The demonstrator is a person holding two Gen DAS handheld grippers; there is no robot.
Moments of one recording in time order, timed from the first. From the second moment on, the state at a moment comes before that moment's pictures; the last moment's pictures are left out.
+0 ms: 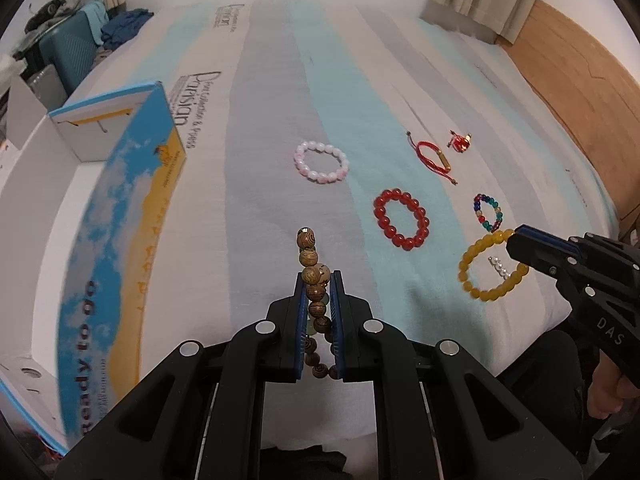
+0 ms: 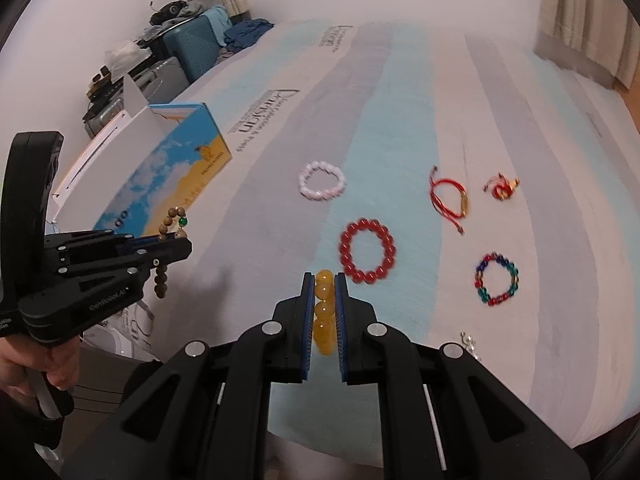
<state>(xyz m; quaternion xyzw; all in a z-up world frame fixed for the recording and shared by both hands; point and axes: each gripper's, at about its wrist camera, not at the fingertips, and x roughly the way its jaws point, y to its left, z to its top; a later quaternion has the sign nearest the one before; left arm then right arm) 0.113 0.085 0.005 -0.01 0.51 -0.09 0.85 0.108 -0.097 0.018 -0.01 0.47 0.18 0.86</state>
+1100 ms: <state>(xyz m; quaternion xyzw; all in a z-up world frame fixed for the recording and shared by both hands) 0.088 0.255 0.103 -0.03 0.49 0.02 0.87 0.109 0.105 0.130 -0.09 0.41 0.30 0.86</state>
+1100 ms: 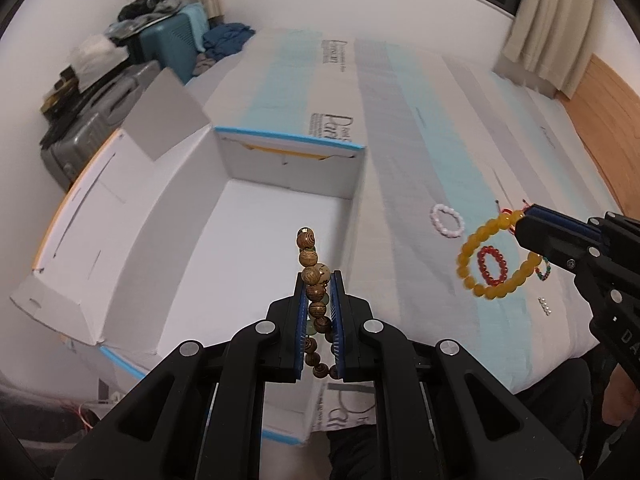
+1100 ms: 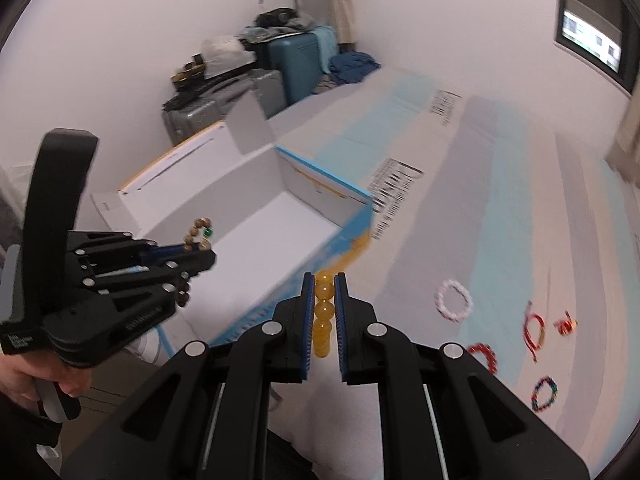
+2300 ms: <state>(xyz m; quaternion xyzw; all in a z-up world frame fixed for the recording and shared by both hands) 0.139 0.391 -0.038 -0.12 0.65 0.08 0.75 0.170 0.284 -0.010 -0.19 0.57 0.33 0.73</state>
